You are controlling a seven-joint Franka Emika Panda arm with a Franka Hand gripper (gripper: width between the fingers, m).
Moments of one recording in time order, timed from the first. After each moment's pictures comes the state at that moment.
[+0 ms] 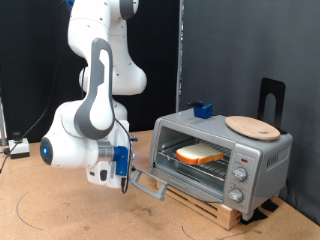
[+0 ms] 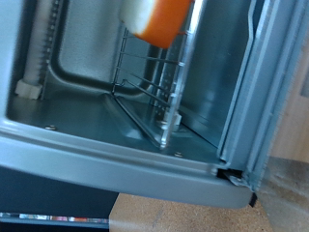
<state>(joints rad) -0.39 0.22 -0.13 -2.44 0.70 1.51 -0.78</state>
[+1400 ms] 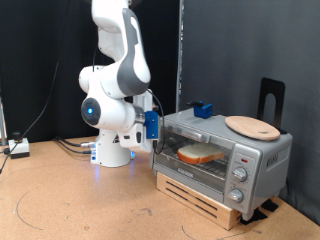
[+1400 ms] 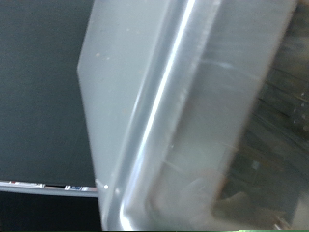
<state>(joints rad) -0.31 -0.17 0.05 -2.69 0.73 1.50 -0.63</state>
